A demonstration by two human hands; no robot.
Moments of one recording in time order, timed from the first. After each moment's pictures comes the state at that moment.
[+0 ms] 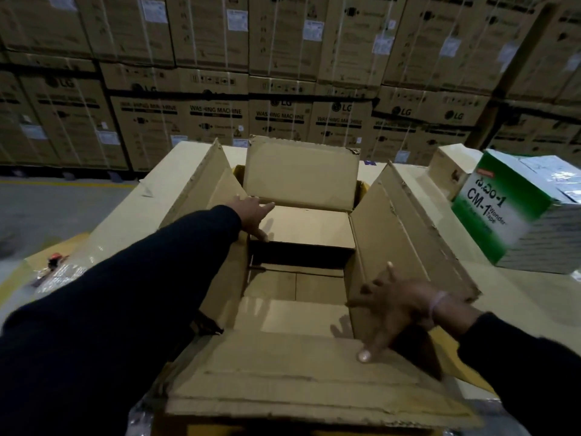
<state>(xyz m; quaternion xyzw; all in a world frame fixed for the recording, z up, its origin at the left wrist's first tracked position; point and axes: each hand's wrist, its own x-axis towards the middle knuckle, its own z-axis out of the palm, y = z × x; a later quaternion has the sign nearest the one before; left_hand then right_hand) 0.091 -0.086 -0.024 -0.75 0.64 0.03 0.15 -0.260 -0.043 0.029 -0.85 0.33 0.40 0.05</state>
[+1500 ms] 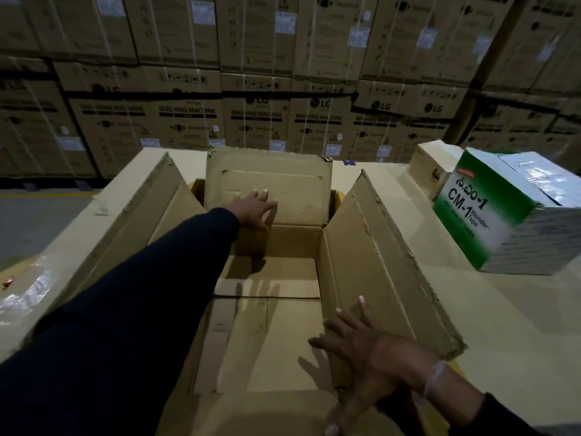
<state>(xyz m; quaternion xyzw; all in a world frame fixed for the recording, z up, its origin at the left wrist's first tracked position) 0.067 -0.231 -0.031 -0.73 0.67 0.08 0.09 -0.279 -0.069 -0.011 -0.90 0.24 0.34 0.11</state>
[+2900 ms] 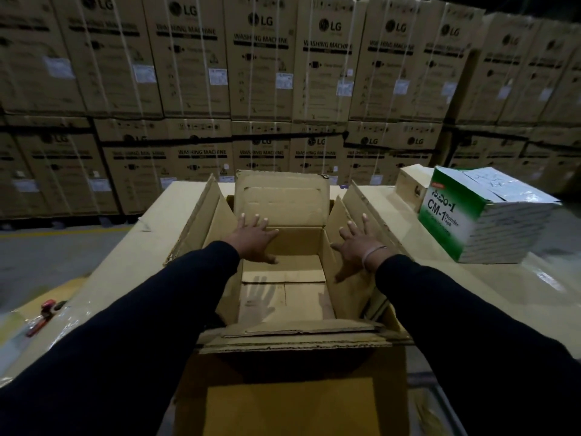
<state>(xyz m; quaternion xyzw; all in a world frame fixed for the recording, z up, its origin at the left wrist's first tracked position) 0.007 0.008 0.024 -0.72 0.68 -0.06 0.15 -0.242 -0.070 0.035 -0.82 0.48 0.25 -0.18</state>
